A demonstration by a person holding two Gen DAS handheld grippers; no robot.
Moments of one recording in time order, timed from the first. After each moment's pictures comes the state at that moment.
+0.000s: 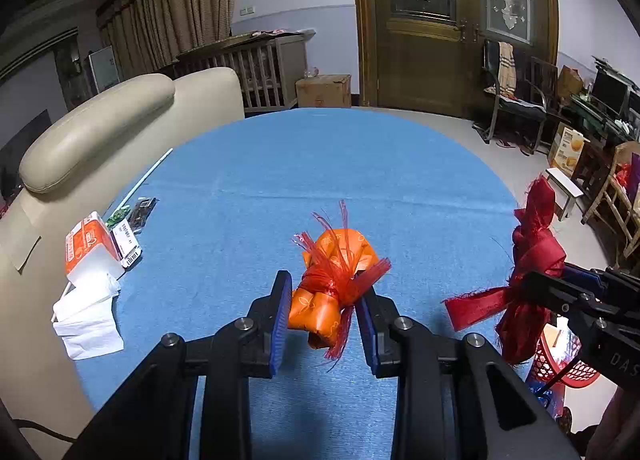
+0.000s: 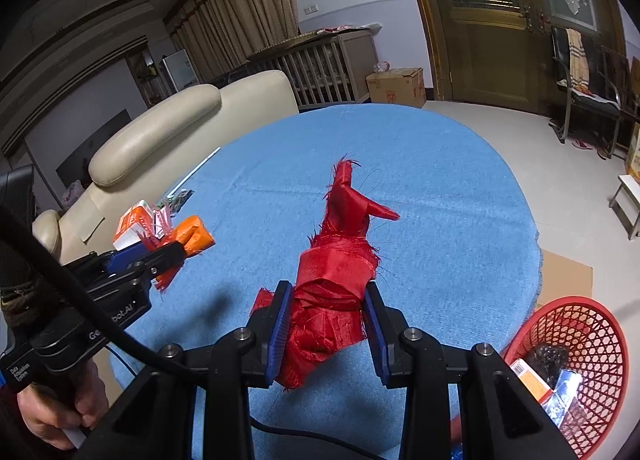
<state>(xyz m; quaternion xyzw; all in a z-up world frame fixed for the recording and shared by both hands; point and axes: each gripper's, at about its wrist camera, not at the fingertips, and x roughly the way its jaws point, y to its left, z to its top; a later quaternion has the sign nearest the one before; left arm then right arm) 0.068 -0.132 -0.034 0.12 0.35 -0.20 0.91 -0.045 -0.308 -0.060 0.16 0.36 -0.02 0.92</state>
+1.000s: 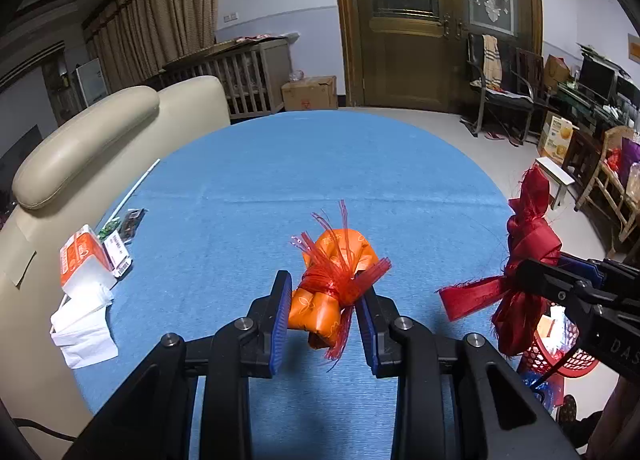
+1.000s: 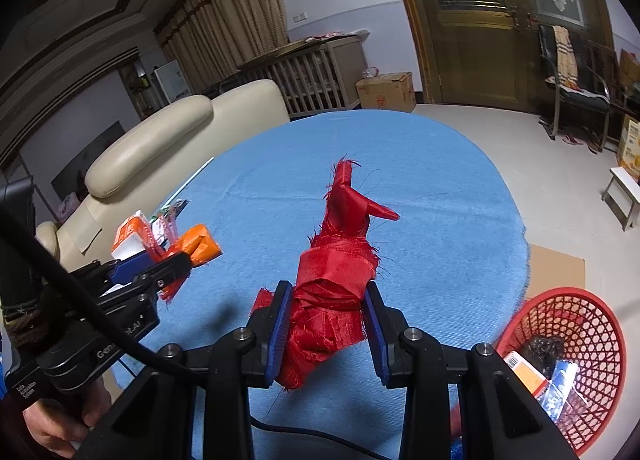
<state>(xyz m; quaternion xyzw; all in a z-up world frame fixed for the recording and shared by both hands) 0.055 -0.150 -0.033 0.14 0.34 -0.22 0.90 -0.064 -0.318 -0.057 0.18 0.34 -0.04 0.92</state>
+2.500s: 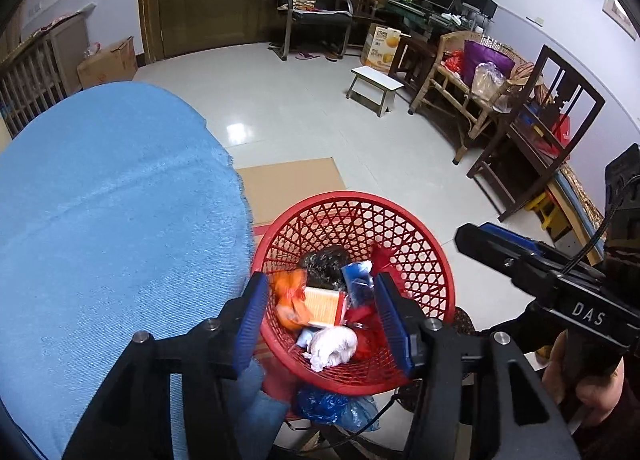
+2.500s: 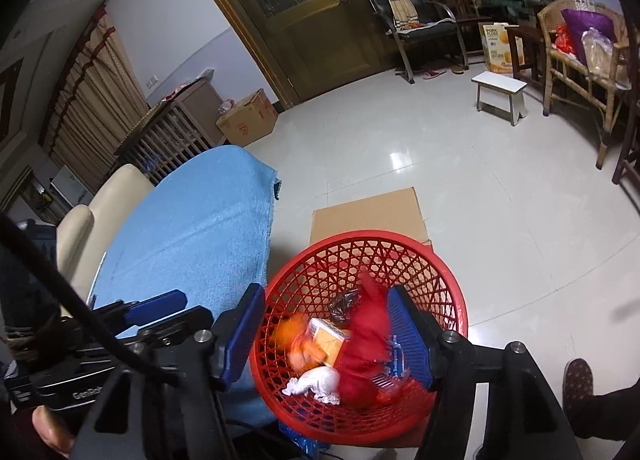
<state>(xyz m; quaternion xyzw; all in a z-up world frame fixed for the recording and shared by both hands) -0.034 -0.378 -0.070 0.20 0.44 -0.50 0.72 -0.234 -0.525 -0.097 0.33 0.31 -0.24 0.86</state>
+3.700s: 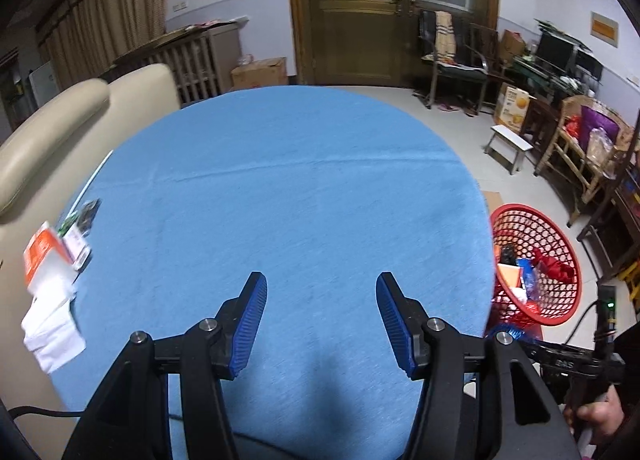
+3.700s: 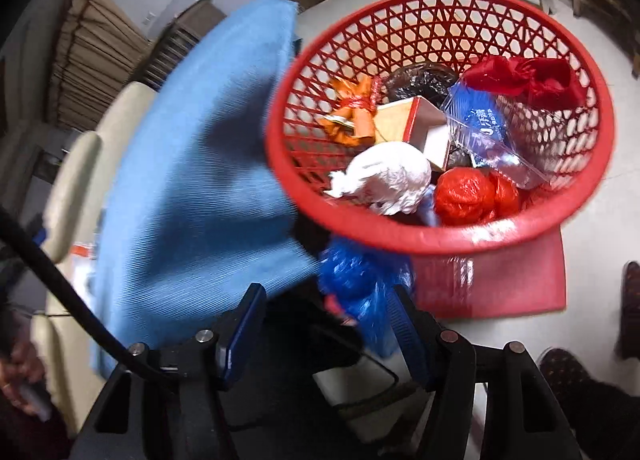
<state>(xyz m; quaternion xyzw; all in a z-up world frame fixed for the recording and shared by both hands) 0.032 -0.142 -0.049 0.16 0.38 -0.29 0.86 -0.202 -0.406 -0.249 0.41 0.43 -0.15 0.79</state>
